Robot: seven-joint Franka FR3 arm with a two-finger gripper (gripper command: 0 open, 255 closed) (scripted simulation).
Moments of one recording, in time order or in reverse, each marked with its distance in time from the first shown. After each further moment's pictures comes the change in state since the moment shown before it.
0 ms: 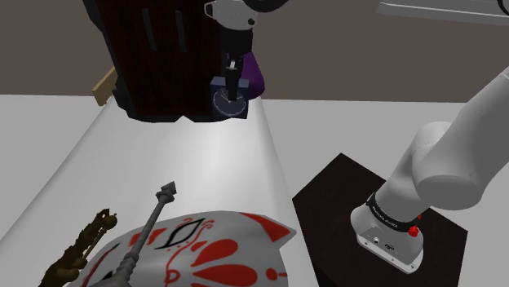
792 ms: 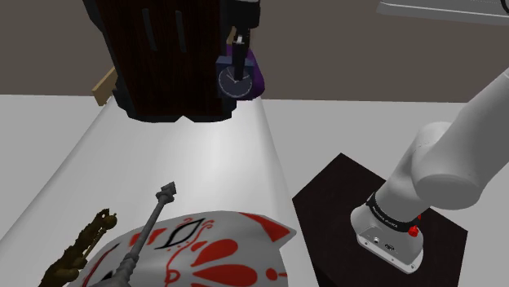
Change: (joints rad) arm -0.025 -0.007 -0.031 0.111 -0.002 -0.119 -0.052
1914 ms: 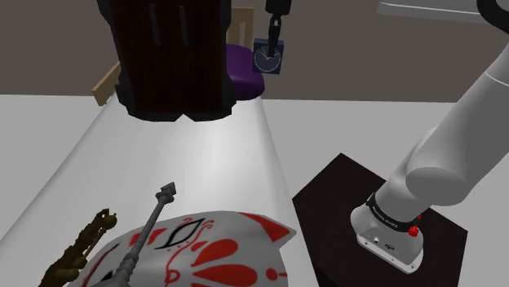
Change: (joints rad) arm -0.179 0.115 -0.212 0.129 -0.013 -0.017 -0.387
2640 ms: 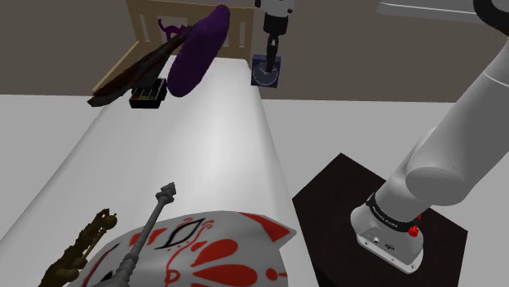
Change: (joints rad) arm -0.004 0.010 -0.004 -0.129 0.001 0.138 -0.010
